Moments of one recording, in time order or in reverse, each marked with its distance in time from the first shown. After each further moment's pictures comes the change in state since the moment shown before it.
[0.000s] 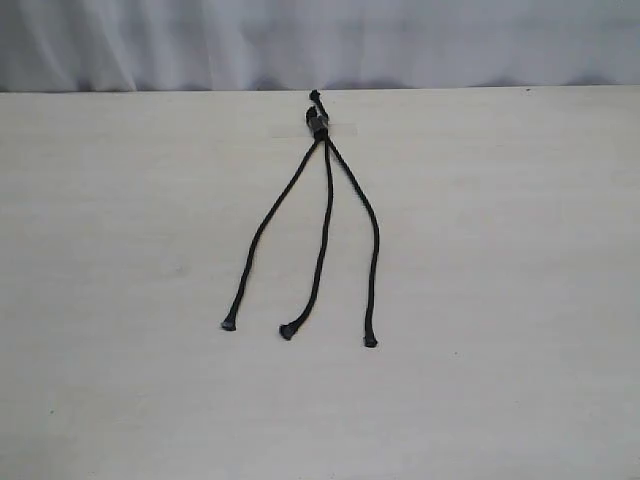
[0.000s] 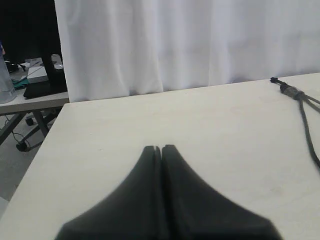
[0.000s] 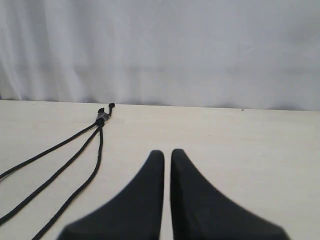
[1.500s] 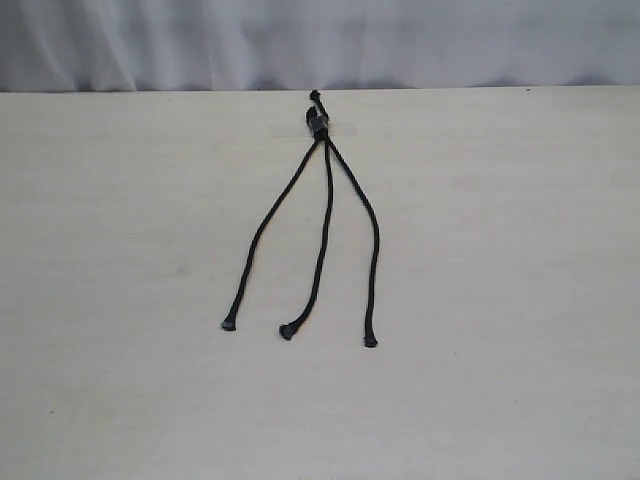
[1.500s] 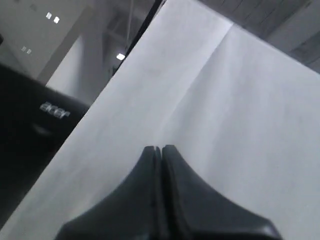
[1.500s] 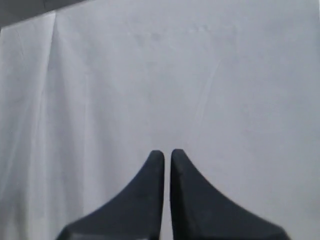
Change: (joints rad) left arm 0.000 -0.002 -0.016 -0.332 -0.768 -0.221; right arm 0.000 -0.002 -0.017 0.115 -0.651 0.072
